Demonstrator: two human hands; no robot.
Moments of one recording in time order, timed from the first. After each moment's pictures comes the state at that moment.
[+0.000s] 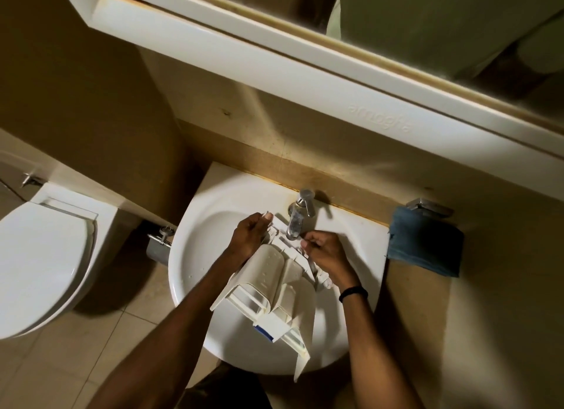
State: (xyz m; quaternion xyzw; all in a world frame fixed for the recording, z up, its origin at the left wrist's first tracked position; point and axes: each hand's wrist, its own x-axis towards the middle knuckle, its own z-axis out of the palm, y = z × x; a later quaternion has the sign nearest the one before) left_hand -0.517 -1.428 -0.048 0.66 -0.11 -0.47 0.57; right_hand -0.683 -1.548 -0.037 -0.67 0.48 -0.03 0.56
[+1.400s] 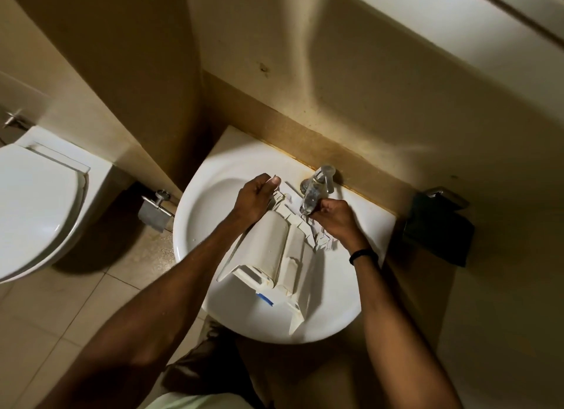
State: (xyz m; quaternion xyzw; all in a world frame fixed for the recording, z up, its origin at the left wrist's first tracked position) left_hand -0.499 -1.421 -0.034 0.70 -0.15 -0.41 0.57; right_hand -0.665 -1.567 -0.010 -0.75 0.43 0.02 0.49
